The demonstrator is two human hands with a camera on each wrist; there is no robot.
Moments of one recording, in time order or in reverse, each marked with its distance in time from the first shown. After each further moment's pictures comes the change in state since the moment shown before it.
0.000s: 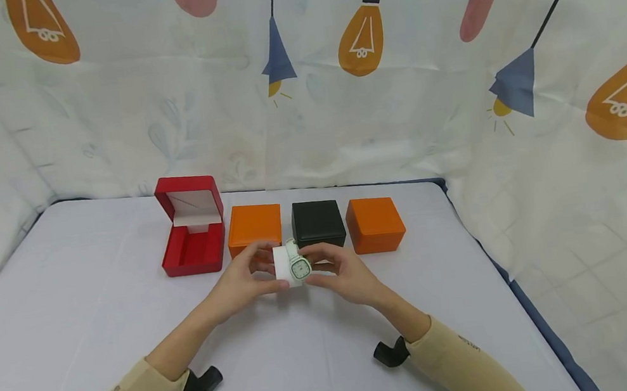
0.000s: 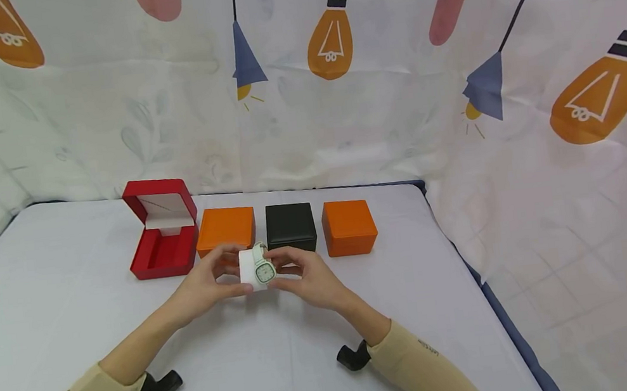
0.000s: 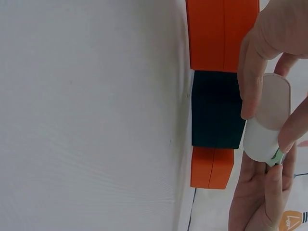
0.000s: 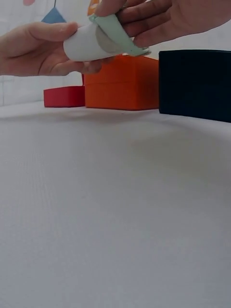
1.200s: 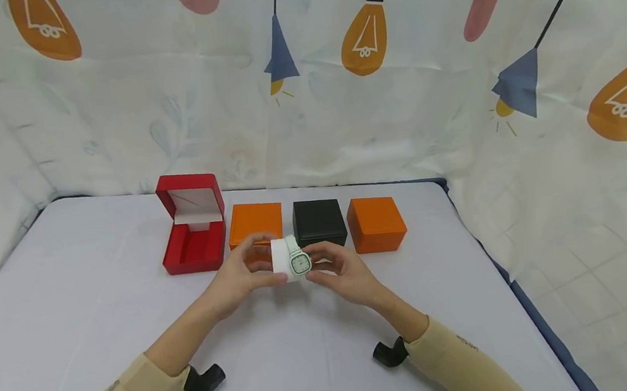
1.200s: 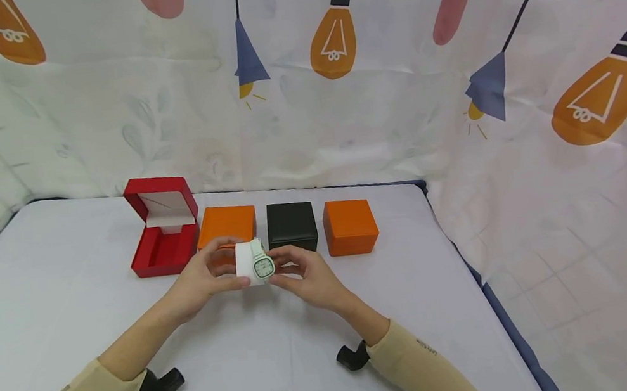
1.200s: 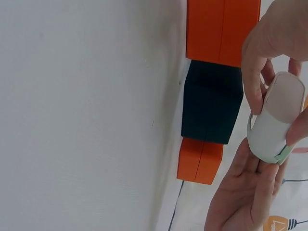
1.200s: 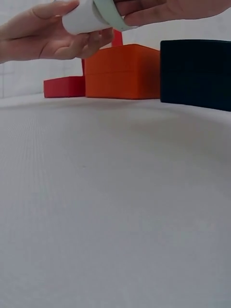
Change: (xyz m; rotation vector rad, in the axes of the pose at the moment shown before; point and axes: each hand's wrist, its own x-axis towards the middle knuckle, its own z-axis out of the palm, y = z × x) left_hand -0.001 0.010 -0.003 -0.242 0.007 -0.046; right_hand -0.001 0.007 0.003 0.032 0.029 -0.109
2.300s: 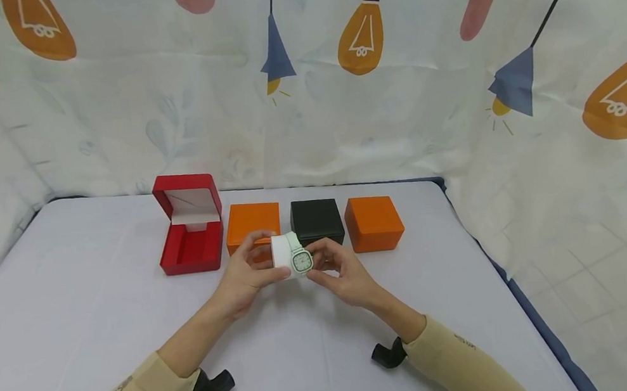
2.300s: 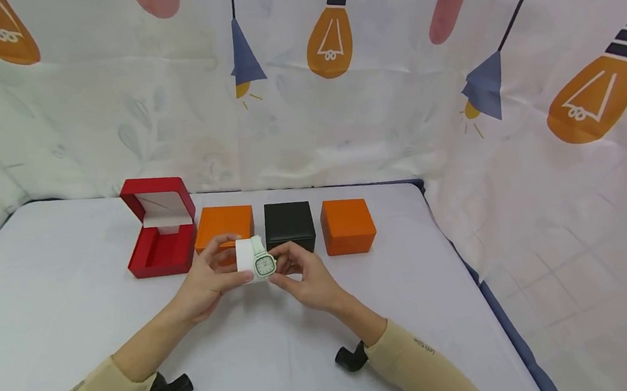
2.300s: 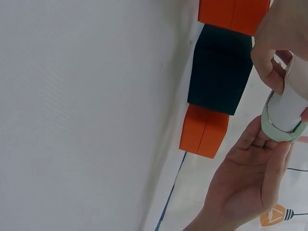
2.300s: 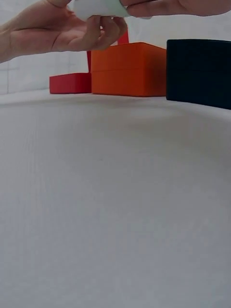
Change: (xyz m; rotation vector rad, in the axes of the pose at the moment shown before) left_hand 0.007 -0.006 0.020 -0.236 0.083 0.017; right_hand -0.002 -0.006 0.004 -0.079 0.072 0.003
